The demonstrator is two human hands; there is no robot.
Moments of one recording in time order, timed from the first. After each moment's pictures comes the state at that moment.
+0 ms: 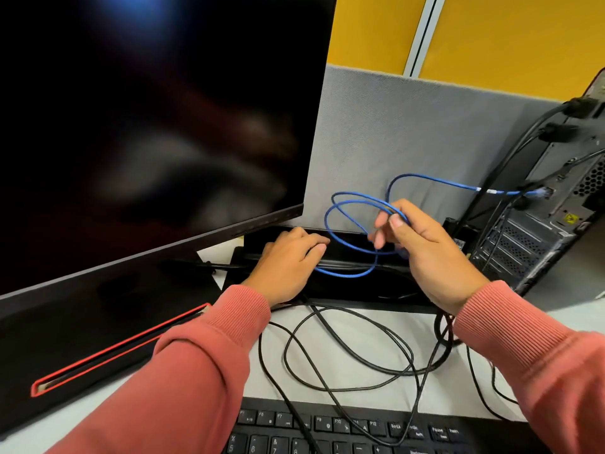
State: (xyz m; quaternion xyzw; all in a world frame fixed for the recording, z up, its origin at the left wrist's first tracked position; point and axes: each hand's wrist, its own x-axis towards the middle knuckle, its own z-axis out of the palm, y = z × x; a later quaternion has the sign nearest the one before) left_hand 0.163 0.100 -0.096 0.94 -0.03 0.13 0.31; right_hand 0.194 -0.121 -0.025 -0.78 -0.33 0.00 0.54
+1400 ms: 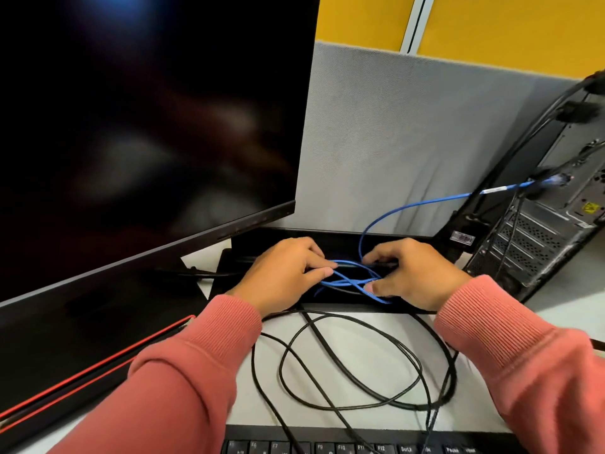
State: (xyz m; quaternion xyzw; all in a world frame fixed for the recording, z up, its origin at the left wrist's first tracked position) left_hand 0.172 0.101 -0.105 0.94 -0.12 0.14 0.29; right_hand 0.213 -0.124 -0.044 -0.96 -0.19 0.07 0.21
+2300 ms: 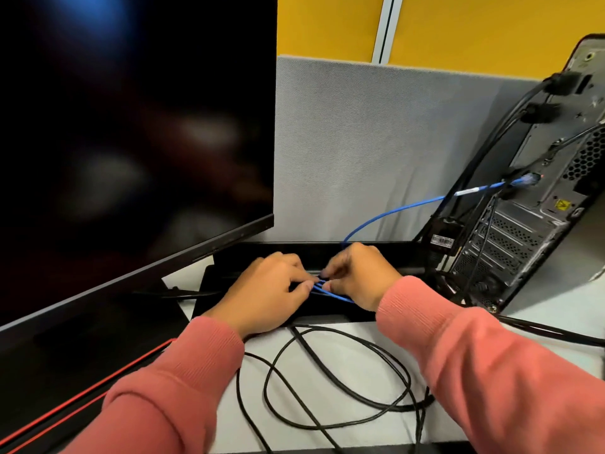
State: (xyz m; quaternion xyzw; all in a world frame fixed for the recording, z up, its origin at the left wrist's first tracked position) left_hand 0.169 0.098 -0.099 0.96 -0.13 0.13 0.21; right_hand 0.230 -0.083 -0.070 -0.95 -0.21 0.05 0.23
